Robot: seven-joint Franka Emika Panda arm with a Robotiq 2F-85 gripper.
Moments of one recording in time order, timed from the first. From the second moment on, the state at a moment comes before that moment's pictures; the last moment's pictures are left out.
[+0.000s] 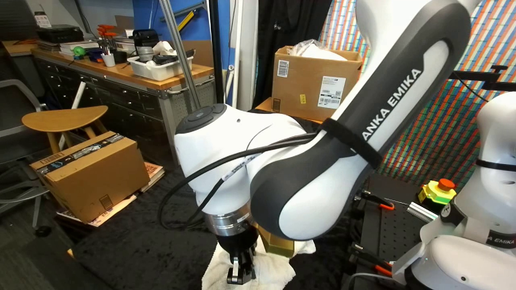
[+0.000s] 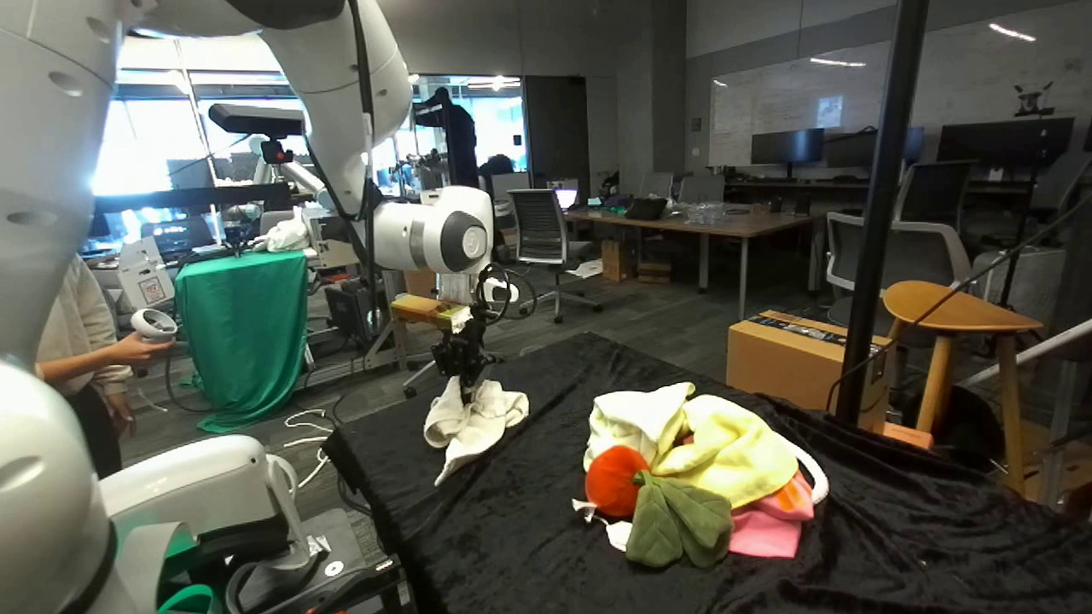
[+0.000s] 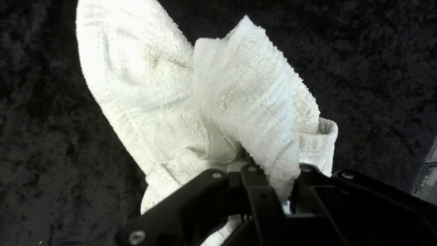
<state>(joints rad) 0.44 0.39 0.24 -2.11 -0.05 2.32 0.32</state>
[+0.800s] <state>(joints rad) 0.37 0.26 0.16 -2.10 -0.12 2.29 0.34</state>
